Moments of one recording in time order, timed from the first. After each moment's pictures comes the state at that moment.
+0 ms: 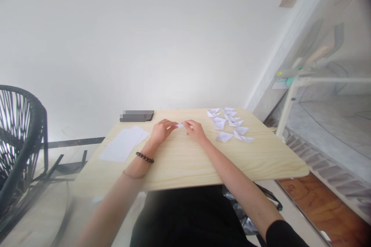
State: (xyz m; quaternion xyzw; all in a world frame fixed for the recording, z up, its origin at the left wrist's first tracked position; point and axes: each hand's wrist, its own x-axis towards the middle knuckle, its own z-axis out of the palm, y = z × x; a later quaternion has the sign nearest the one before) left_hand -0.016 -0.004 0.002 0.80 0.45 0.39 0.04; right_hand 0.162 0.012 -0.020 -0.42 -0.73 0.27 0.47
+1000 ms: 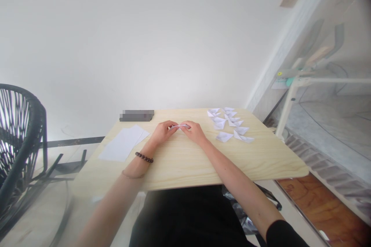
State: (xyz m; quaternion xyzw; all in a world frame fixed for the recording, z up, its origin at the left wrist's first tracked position) left_hand -0.012 -0.006 0.003 0.81 0.42 0.38 0.15; right_hand 0.161 0.008 -0.016 -0.39 -0.79 0.17 0.44
